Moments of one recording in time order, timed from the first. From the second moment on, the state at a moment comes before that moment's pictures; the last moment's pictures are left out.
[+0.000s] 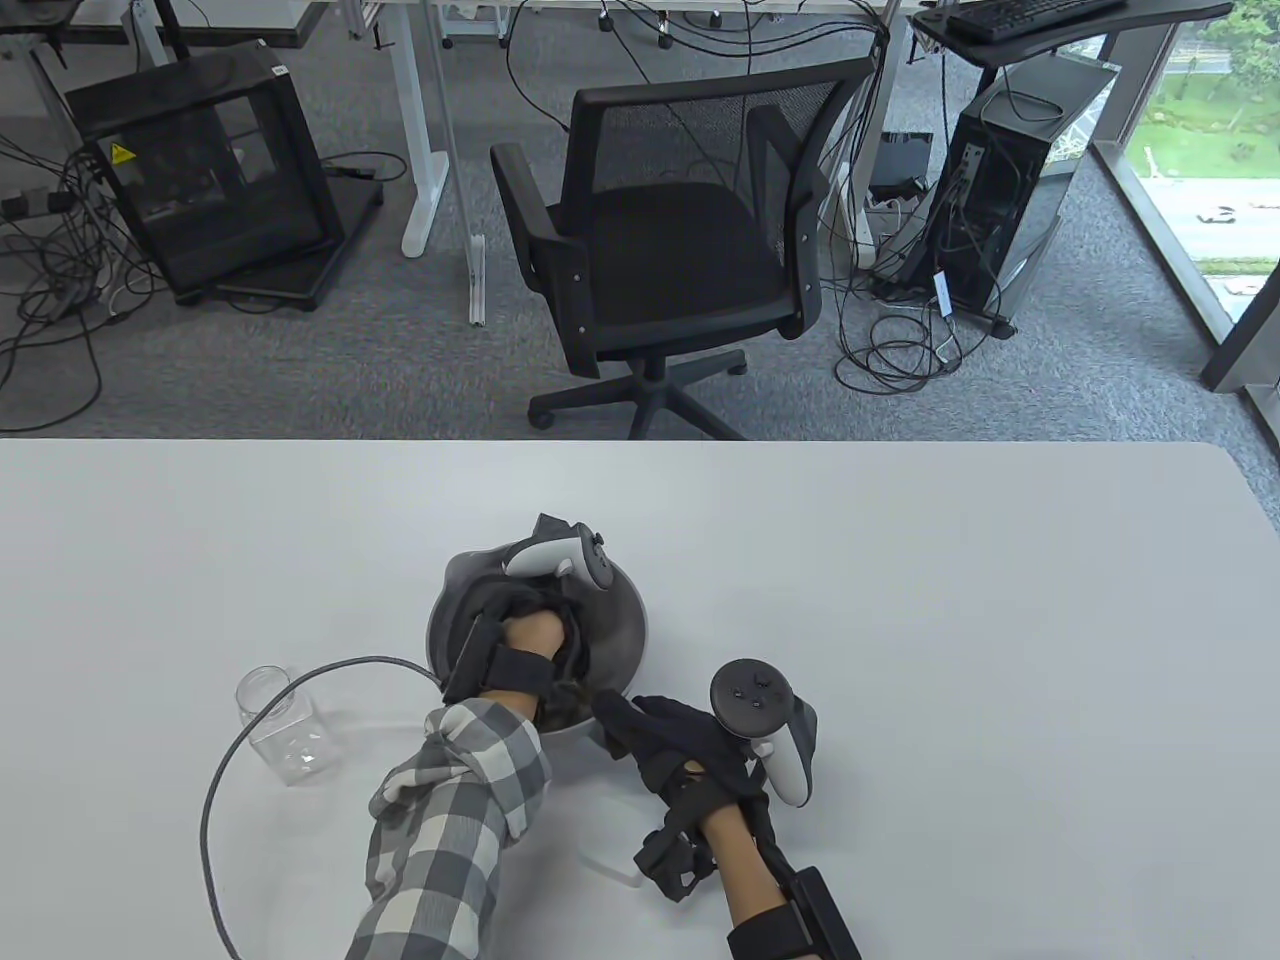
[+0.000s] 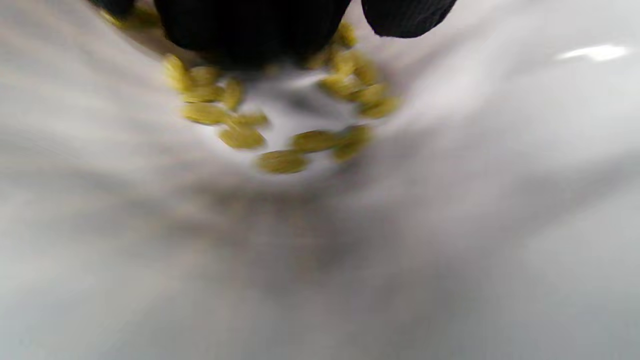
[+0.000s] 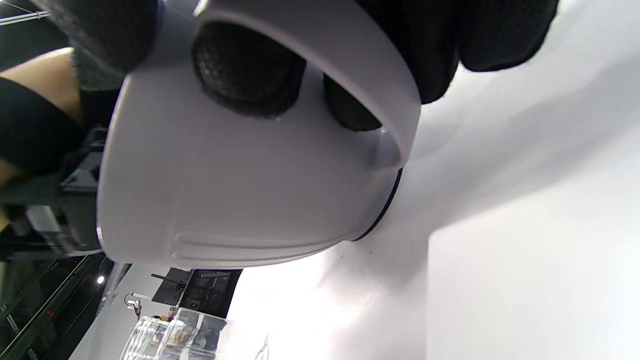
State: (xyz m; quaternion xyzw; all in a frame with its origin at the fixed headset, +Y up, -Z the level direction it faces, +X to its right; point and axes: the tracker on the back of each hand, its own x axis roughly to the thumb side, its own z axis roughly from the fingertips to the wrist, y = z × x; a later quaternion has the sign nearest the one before) left_hand -0.102 -0.717 -0.486 -0.47 -0.10 0.08 0.87; right_hand 0.070 -0.753 -0.363 0.09 0.15 0.83 0.52
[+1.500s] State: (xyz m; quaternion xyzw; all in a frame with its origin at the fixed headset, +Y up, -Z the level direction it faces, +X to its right) left_hand -0.111 -0.734 -0.482 -0.56 -0.10 0.18 0.81; right_hand 0.068 -0.753 -0.369 0.09 0.15 0.85 0.49
